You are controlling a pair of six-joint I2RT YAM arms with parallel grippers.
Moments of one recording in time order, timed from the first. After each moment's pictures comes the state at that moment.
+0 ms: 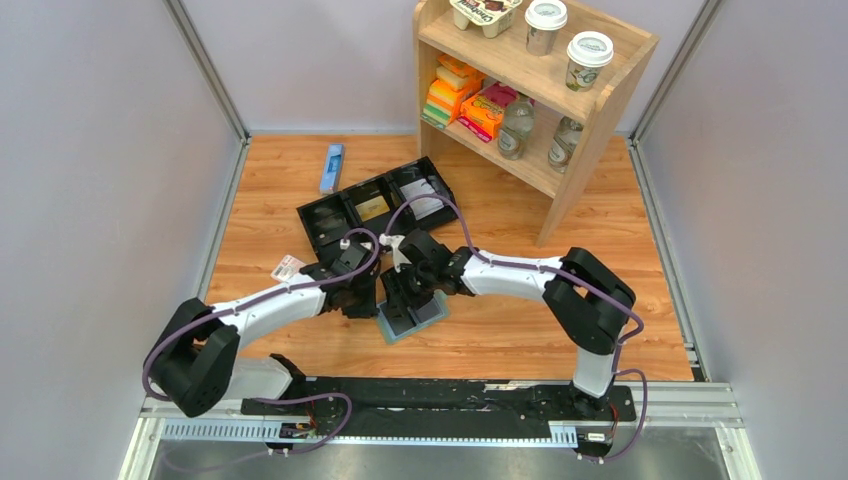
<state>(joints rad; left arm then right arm) -0.66 1.31 0.63 -0.48 -0.03 -0.68 0.97 1.83 1.15 -0.21 -0.34 0.39</state>
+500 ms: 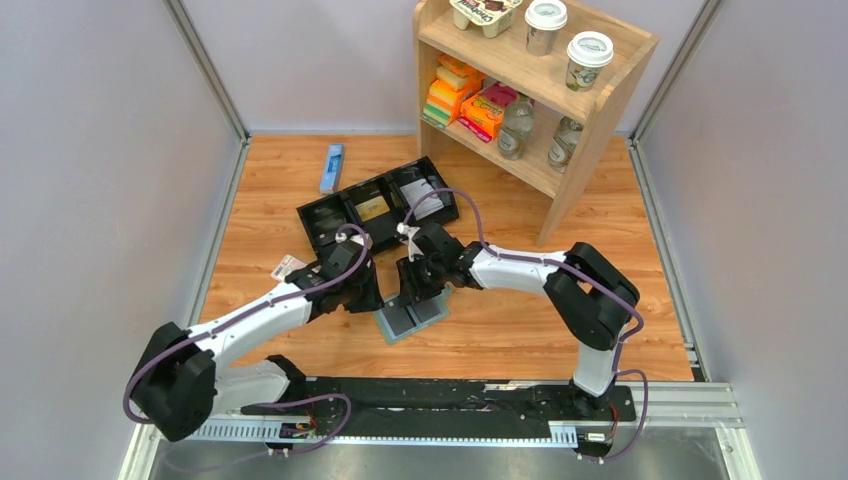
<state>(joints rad) -0.66 1.12 0.61 -0.45 -0.02 -0.71 0.89 1.83 1.11 -0.18 -0.31 0.46</state>
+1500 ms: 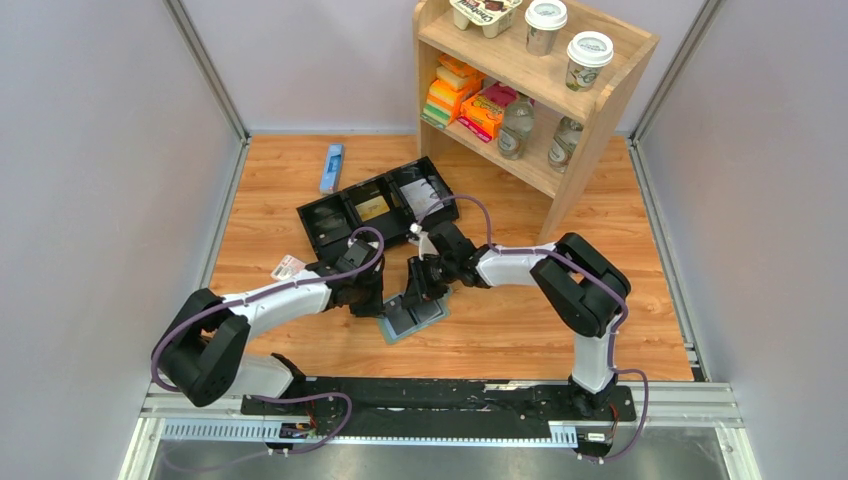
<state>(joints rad) -0.66 1.35 0.63 -0.41 0.05 -0.69 0.79 1.91 1.02 0.03 -0.56 0.56</state>
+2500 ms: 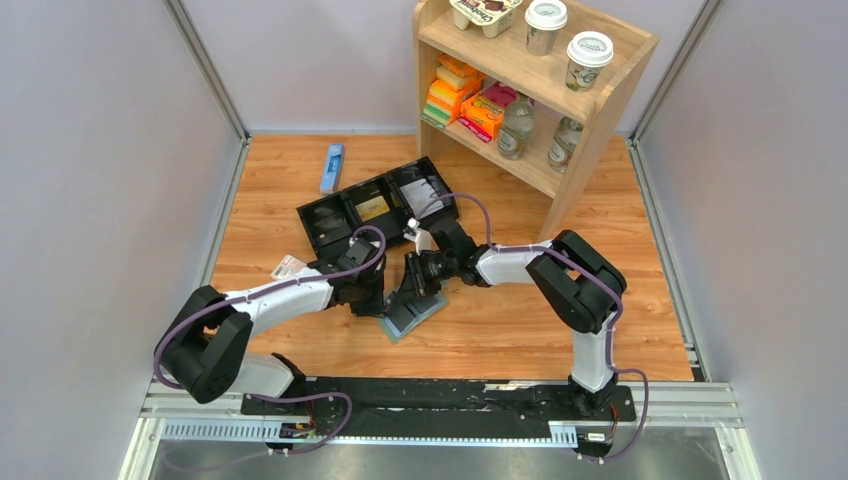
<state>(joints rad) -0.66 1.37 0.65 -0.42 0.06 -0.68 0.78 1.94 1.01 0.21 -0.71 0.64</state>
